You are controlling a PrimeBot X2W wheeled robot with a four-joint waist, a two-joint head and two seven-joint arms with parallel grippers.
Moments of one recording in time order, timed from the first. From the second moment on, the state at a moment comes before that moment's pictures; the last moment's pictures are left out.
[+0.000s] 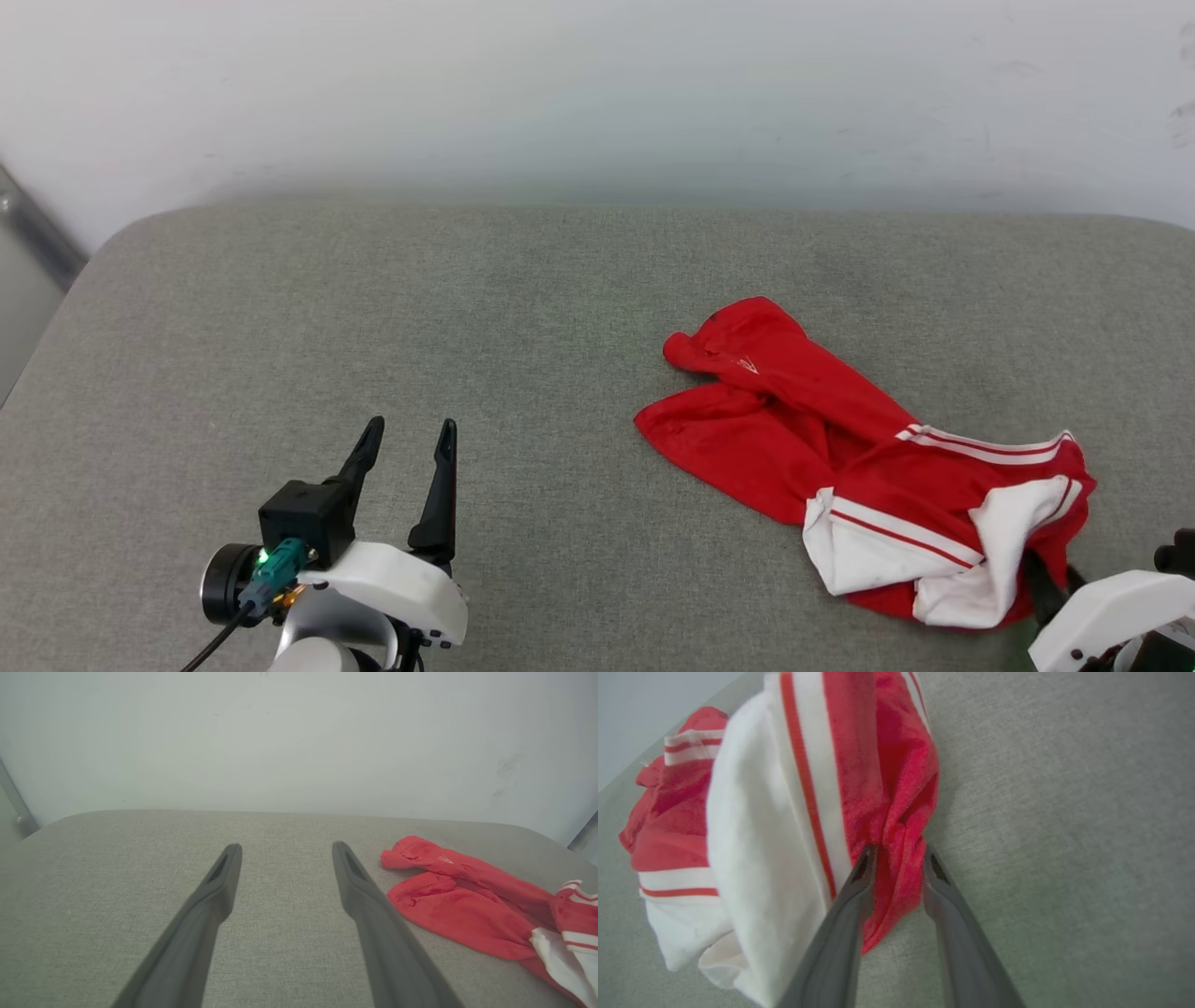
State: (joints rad) left arm -0.12 0.29 -0.38 0.10 -0.46 0.17 -0.16; right arm -0.08 -0.05 -0.34 0.37 0.34 0.13 0.37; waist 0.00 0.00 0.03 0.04
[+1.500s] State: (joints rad) left arm -0.13 0.30 -0.40 0.11 -0.48 0.19 -0.17; right arm -0.33 -0.24 0.31 0.28 0.45 0.13 0.62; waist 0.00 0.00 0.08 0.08
